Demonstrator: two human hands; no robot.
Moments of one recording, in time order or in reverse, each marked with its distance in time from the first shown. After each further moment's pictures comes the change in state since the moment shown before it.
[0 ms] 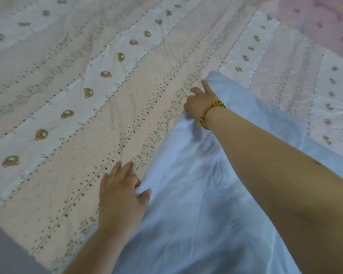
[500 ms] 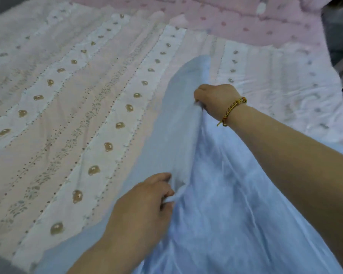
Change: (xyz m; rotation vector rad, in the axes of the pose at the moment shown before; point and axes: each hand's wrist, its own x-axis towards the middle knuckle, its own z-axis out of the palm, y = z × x) left_hand -0.146 0.191 0.000 -0.078 -0.083 0.444; right_hand -0.225 0.116 0.119 0.326 0.628 0.217
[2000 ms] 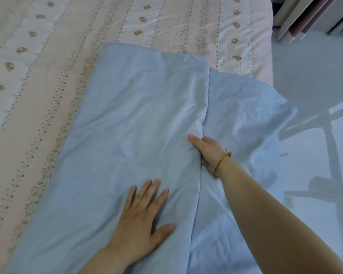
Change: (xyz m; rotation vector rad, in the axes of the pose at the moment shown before) left_hand -0.063 0.130 0.294 0.300 -0.151 0.431; right_hand -0.369 0.090 0.109 1.819 -0.148 1.330
